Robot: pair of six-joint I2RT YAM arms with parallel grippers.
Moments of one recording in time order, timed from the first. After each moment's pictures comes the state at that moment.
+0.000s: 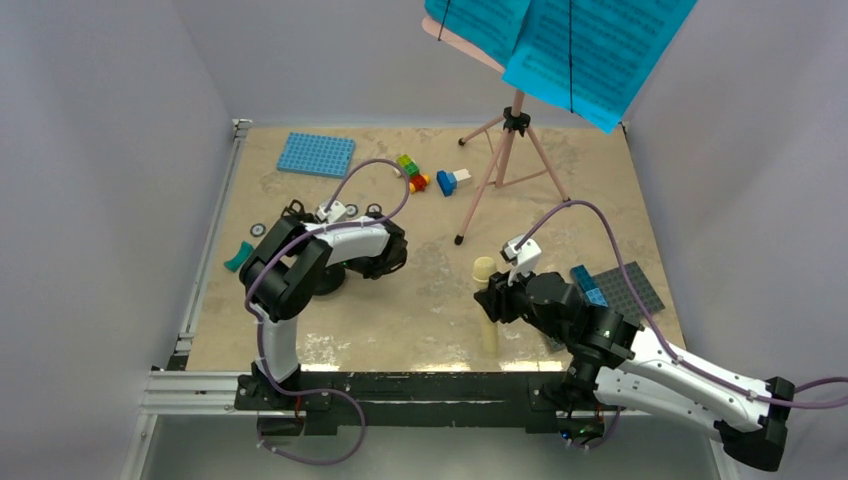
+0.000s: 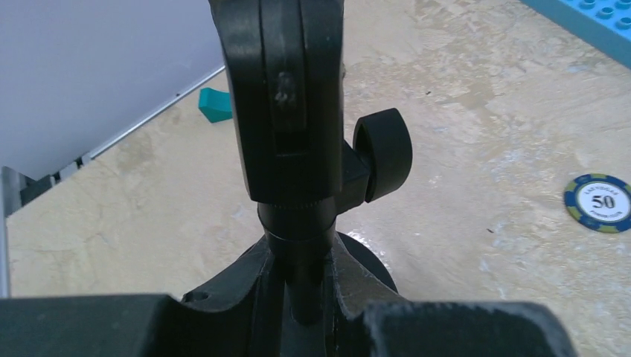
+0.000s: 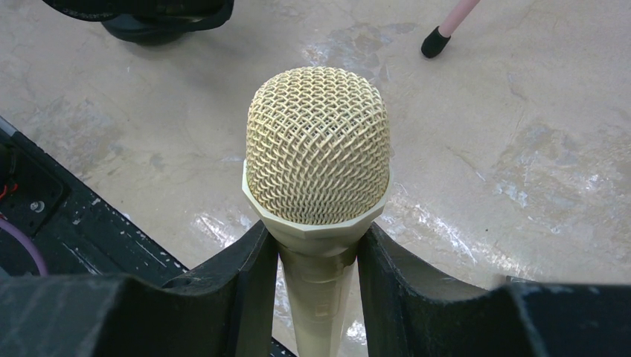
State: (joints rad) left arm -0.68 1.94 1.18 -1.43 -1.31 -1.99; right arm 1.03 0.63 0.60 -0.43 0.32 0.40
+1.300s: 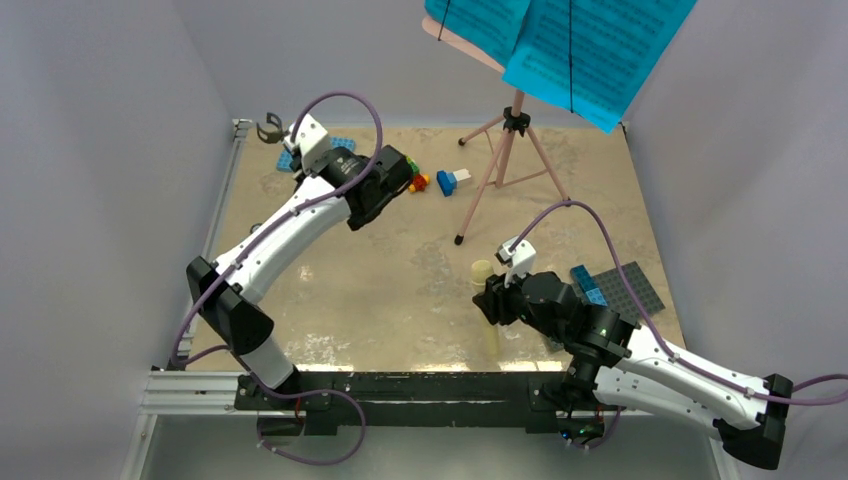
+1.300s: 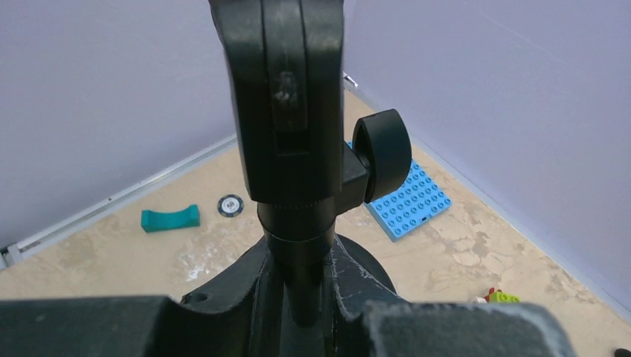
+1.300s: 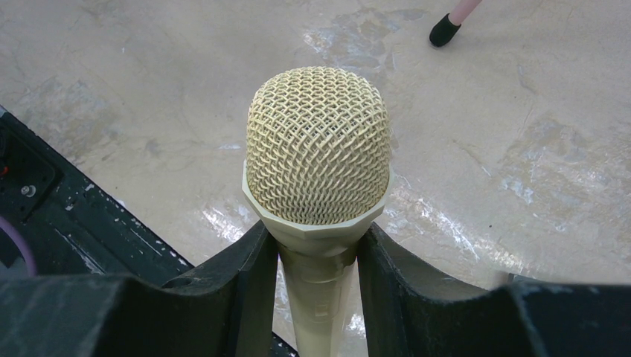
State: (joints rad) left arm -0.73 1.64 1.71 -1.56 -1.45 -1.66; right arm 1.03 0.66 0.60 -0.44 0.30 0.39
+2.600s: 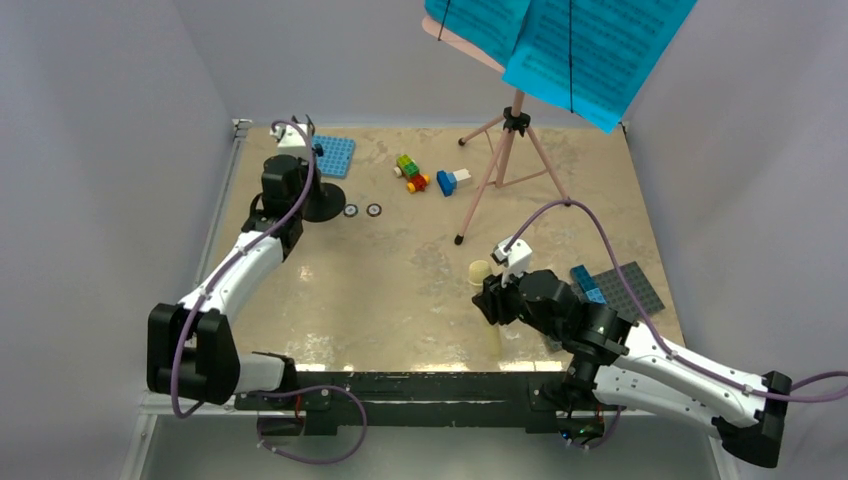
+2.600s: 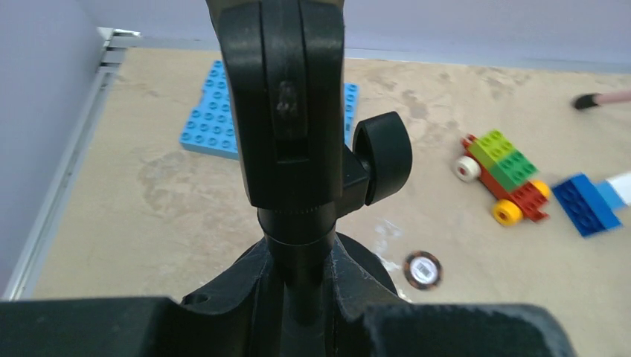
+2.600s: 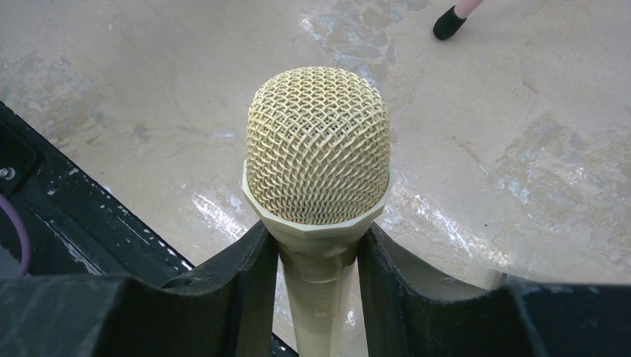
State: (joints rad) left arm -0.17 1.33 0.90 0.14 -0.16 -0.11; right arm 1.03 0.68 0.61 -0.45 0.29 0.35
